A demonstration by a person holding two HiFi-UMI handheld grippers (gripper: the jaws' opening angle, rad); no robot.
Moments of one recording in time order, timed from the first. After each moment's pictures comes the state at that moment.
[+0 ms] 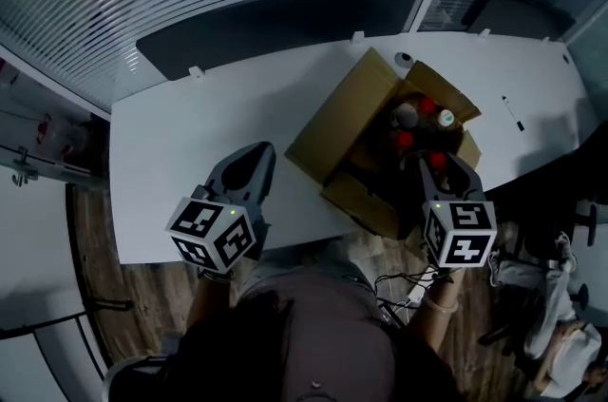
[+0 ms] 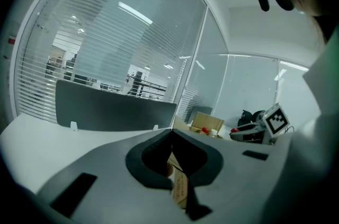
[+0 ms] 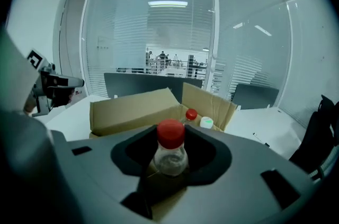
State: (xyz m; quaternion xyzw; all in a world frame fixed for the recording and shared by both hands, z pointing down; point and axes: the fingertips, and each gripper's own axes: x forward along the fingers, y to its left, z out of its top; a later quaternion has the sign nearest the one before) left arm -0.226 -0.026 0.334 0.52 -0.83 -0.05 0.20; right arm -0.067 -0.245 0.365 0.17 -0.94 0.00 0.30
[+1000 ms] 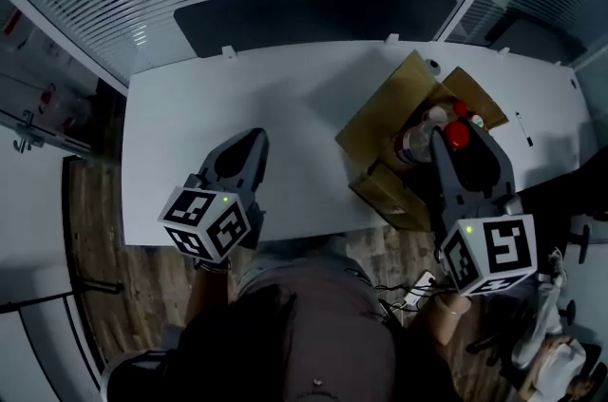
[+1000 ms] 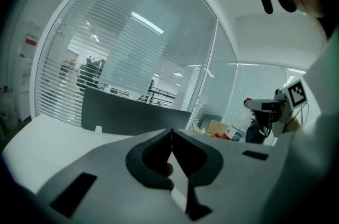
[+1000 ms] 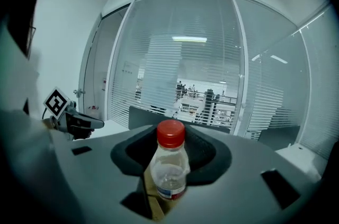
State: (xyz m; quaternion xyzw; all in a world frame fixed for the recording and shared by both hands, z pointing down) left arm -0.272 0.072 0.328 0.48 -0.85 -0.09 0.18; right arm -0.139 -0.124 0.220 0.08 -0.99 -0.07 0.13
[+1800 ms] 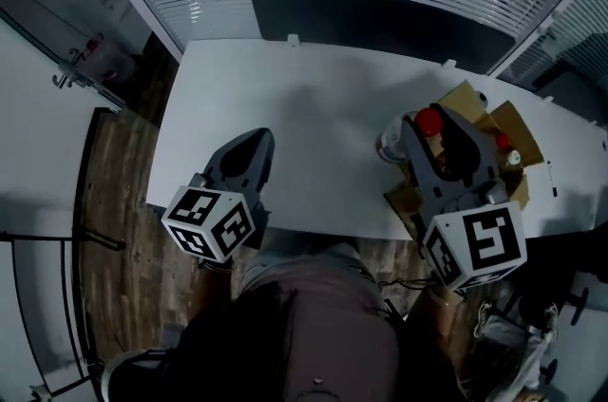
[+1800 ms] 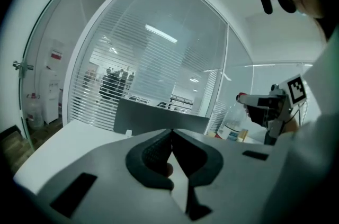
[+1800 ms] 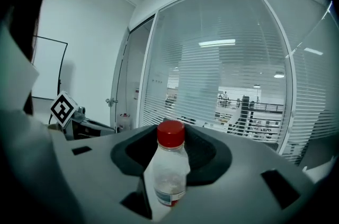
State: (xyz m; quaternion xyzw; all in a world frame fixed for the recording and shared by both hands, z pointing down) left arm -0.271 0.166 0.320 0.38 -0.90 -0.09 0.16; right arm -0.208 -0.010 0.214 -0.10 -0.99 -0.08 0.09
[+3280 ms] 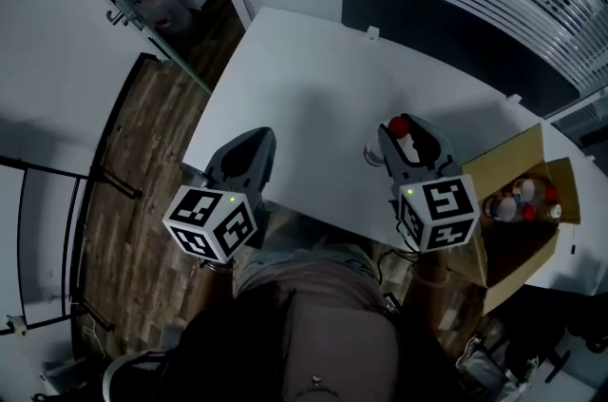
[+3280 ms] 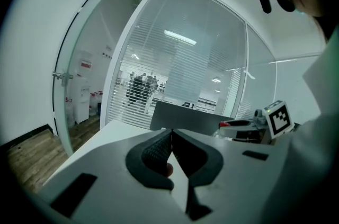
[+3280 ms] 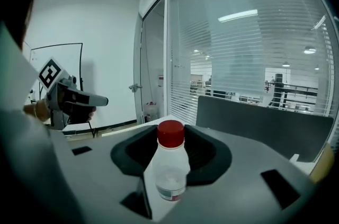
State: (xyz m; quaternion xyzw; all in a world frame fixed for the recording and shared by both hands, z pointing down) left arm -0.277 0.301 0.337 0.26 -0.95 -0.09 0.17; right arm -0.287 0.118 0.350 -0.24 -0.95 -0.05 0.18
